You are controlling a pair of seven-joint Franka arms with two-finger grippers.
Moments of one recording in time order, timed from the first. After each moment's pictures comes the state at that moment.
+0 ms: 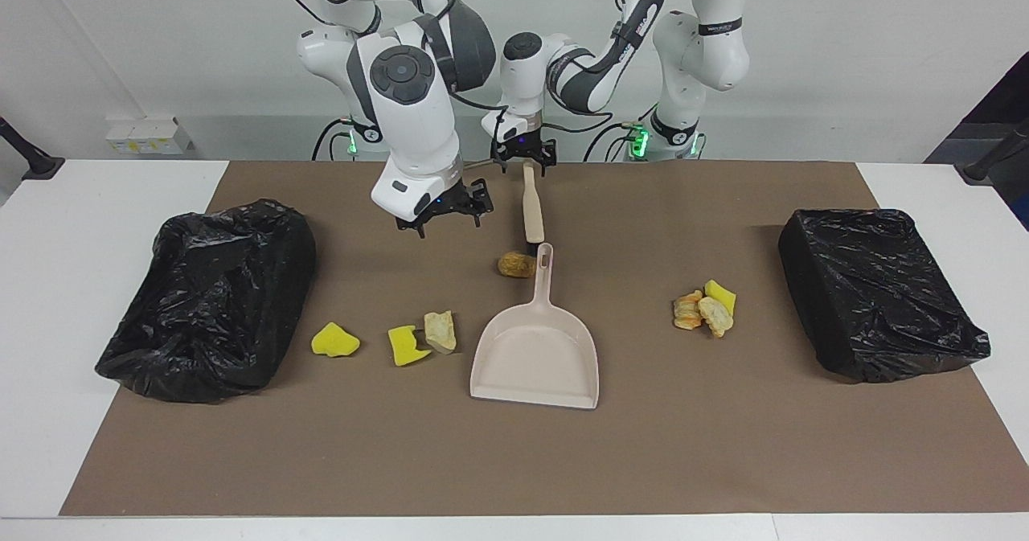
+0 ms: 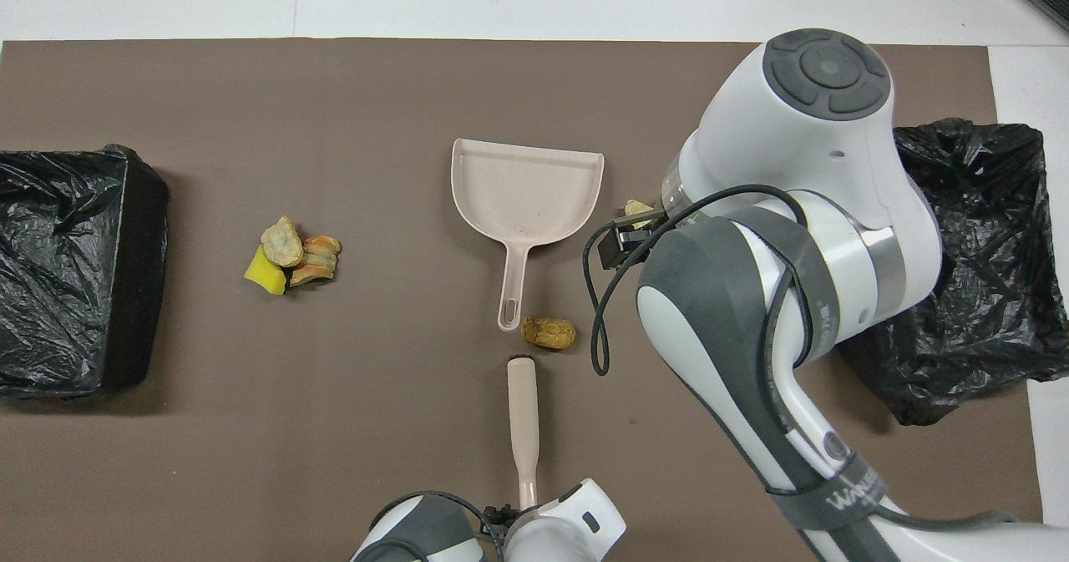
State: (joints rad) left arm -1.05 -0.03 -0.07 -2.39 -0.04 2.30 -0.89; right arm 0.35 0.27 0.03 -1.49 0.09 1.65 0.19
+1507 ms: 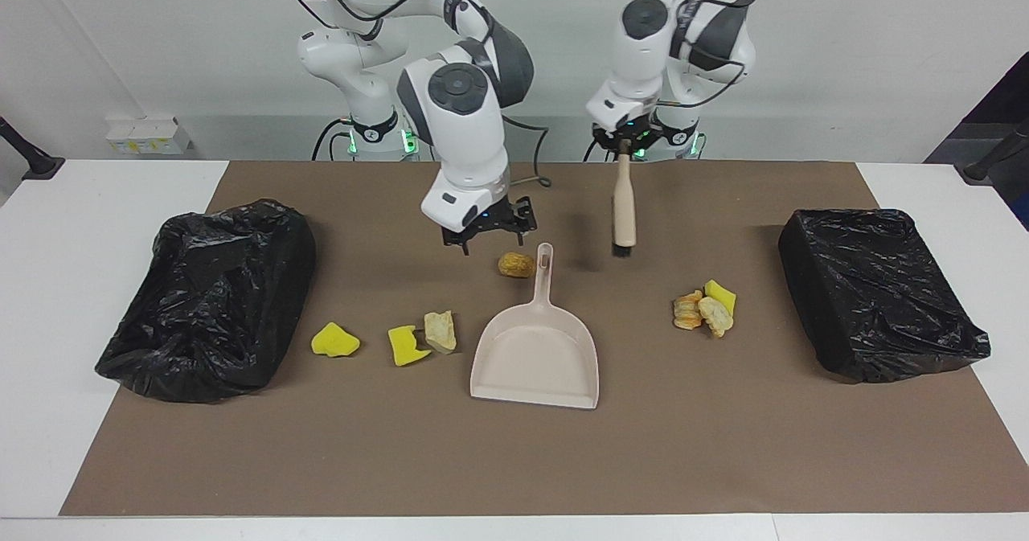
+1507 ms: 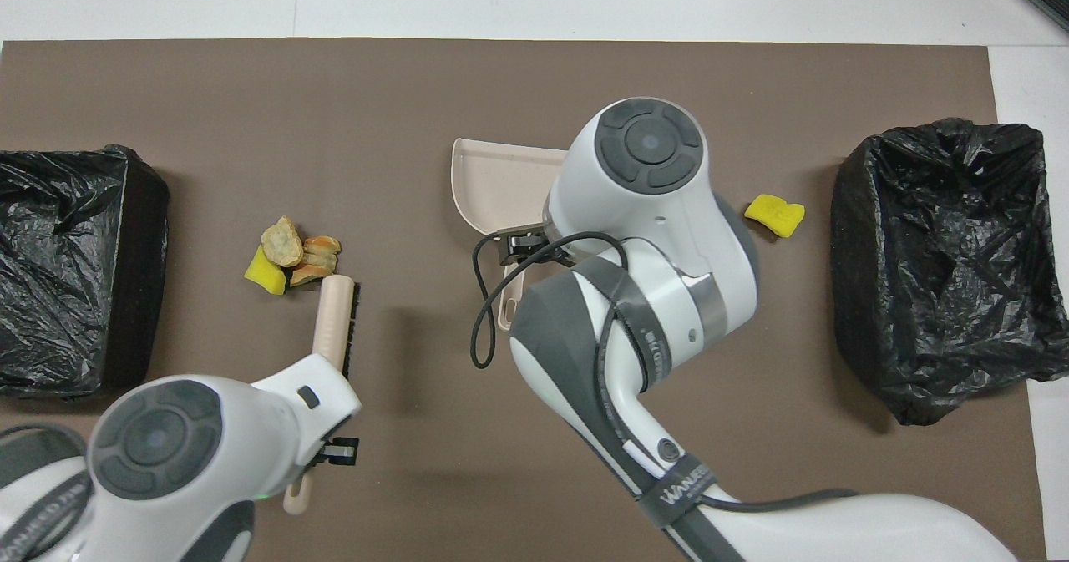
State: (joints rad) left arm -0.42 -0.39 -0.04 -2.36 0.00 1.79 -0.32; right arm 0.51 0.39 0.03 -1.50 0.10 1.91 0.43
